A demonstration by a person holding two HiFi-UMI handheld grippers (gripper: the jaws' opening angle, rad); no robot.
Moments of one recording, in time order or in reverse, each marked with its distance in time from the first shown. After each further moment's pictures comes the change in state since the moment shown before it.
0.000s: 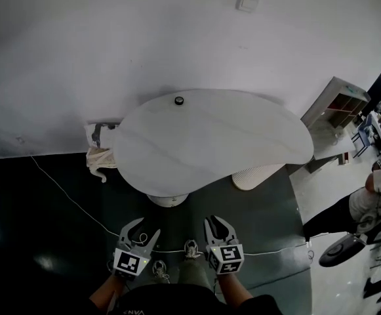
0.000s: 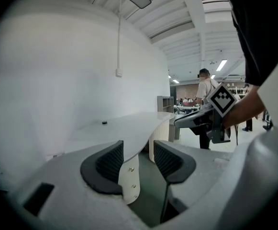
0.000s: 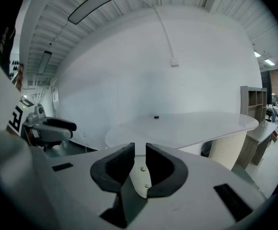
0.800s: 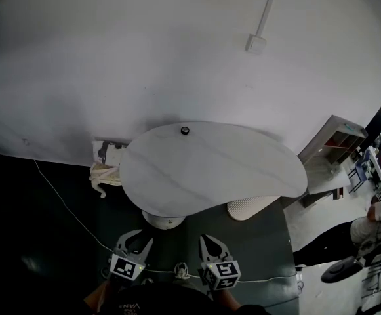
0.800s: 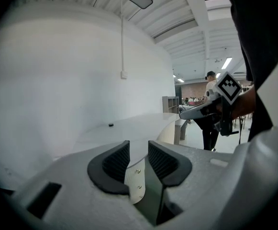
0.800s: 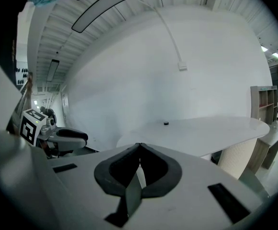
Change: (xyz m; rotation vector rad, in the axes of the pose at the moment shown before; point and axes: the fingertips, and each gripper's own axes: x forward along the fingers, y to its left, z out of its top) left arm -0.008 0.017 0.034 -0.011 0.007 0.069; right arm -0.012 0.021 0.060 -0.010 -0.021 0.116
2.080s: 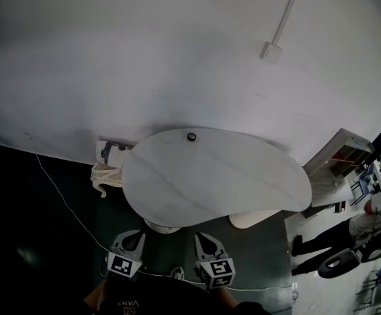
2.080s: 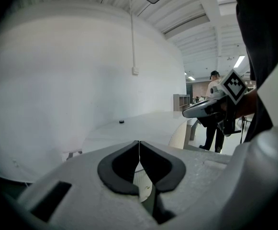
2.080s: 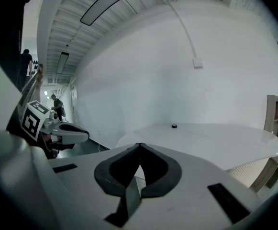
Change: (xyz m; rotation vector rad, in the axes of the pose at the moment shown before) left arm 0.022 0.047 -0.003 -0.054 0.029 0.104; right arm 0.059 0.002 0.019 -0.109 0.035 0.088
